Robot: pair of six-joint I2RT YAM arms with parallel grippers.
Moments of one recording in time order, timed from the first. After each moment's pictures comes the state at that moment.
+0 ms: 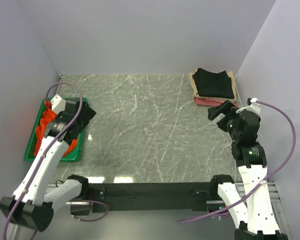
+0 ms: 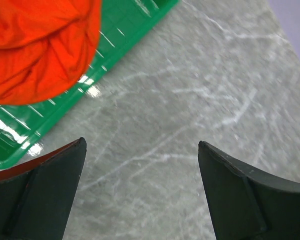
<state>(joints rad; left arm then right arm) -0.25 0.95 1.05 -0.88 -0.50 -1.00 0.00 0.67 0.87 -0.56 0.01 0.61</state>
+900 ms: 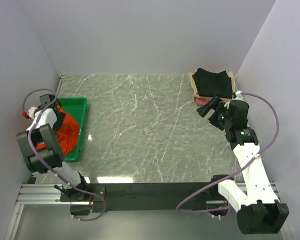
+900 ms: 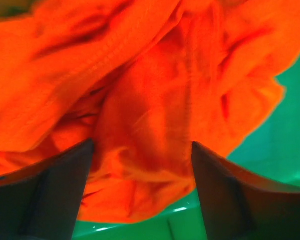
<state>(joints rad) 0.40 1.61 1.06 -0.54 -0.40 -0.96 0.00 0.91 0.86 -0.48 -0.18 0.63</state>
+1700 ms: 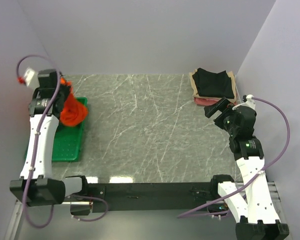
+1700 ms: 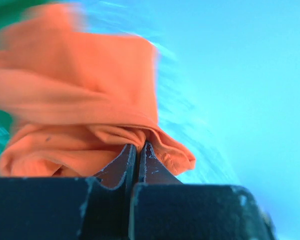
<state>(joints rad) 0.11 1.22 1.36 -0.67 -0.35 -0.95 0.00 0.75 0.86 -0.50 -0.05 0.65</state>
